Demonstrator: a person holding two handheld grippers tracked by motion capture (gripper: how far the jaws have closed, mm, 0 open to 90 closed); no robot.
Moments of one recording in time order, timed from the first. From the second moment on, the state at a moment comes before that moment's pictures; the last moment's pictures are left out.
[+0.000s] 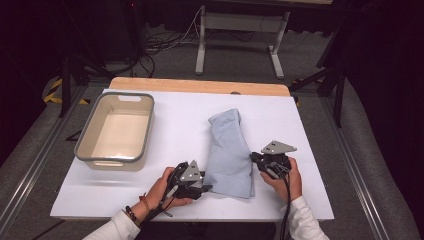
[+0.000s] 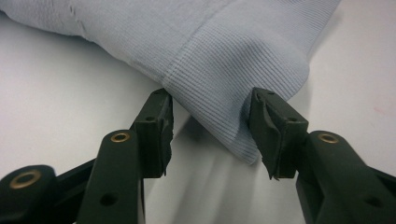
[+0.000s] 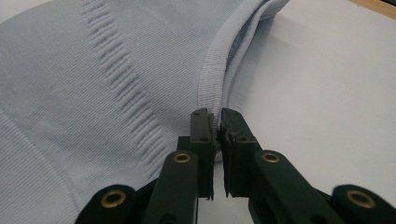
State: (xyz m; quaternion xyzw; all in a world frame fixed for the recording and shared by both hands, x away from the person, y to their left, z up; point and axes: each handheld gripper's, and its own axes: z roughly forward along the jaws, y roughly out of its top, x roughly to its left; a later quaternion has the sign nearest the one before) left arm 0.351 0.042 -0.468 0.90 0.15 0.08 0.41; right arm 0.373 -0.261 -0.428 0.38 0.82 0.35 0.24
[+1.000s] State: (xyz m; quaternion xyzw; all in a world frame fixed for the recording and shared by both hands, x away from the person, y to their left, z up) left arm 0.349 0.071 -0.445 0.87 0.17 0.08 0.45; right arm 0.378 -0.266 -0.429 0.38 0.77 0.41 0.30
